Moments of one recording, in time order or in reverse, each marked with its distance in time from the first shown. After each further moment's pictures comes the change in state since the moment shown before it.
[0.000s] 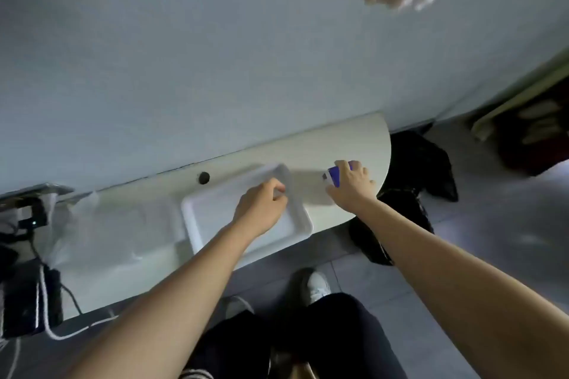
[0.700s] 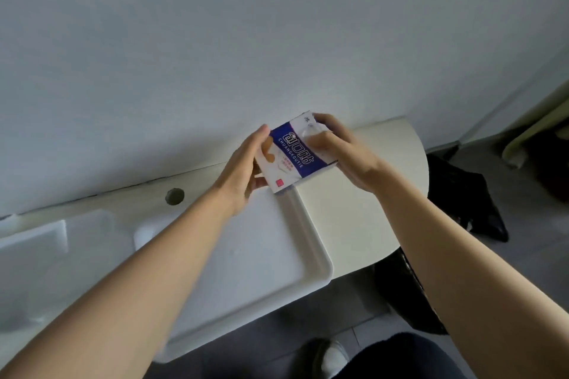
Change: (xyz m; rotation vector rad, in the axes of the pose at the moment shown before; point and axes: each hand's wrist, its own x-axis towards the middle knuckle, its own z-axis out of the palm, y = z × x) left_hand 0.140 -0.051 0.024 -0.929 0.021 0.232; right_hand 0.101 -0.019 0.037 1.032 -0.150 -0.540
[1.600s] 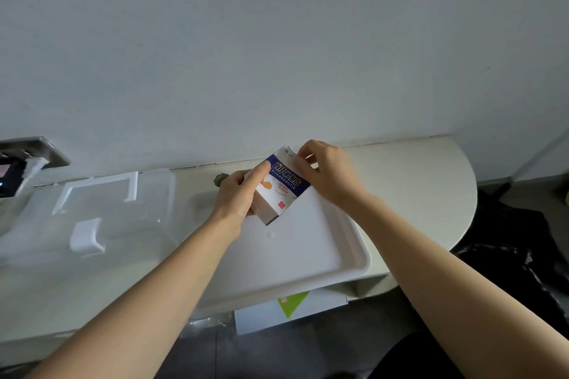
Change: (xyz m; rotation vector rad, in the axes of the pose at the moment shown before) left_hand -0.063 -0.065 -0.056 0.061 0.480 0.118; right_hand -0.002 0.041 0.096 -0.760 0.193 -0.498
